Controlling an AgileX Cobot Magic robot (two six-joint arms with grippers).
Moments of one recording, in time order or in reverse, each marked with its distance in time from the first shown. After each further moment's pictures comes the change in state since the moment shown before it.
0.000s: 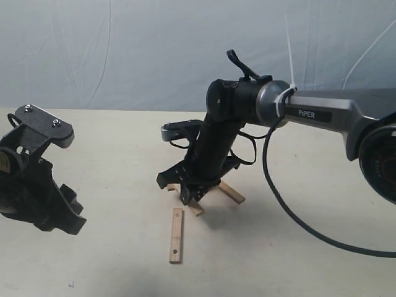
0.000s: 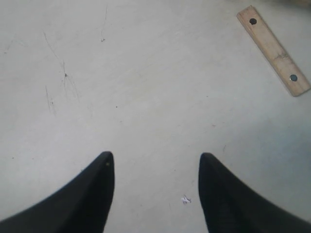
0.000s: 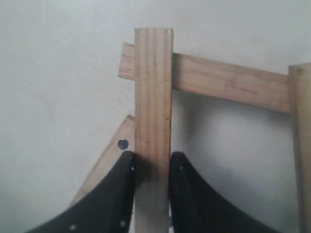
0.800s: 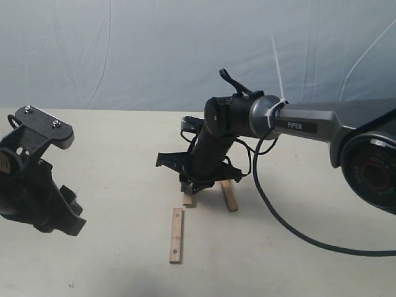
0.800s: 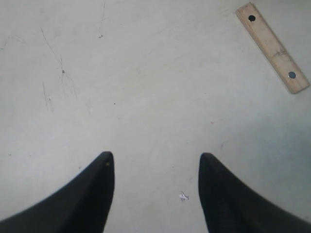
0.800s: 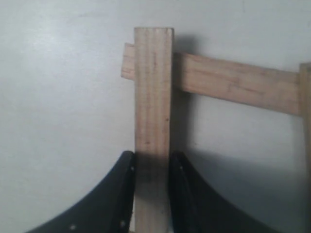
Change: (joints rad) left arm 0.000 0.000 0.000 0.000 0.009 0.000; right arm -0.001 0.066 -0.002 -0.084 -0.234 0.556
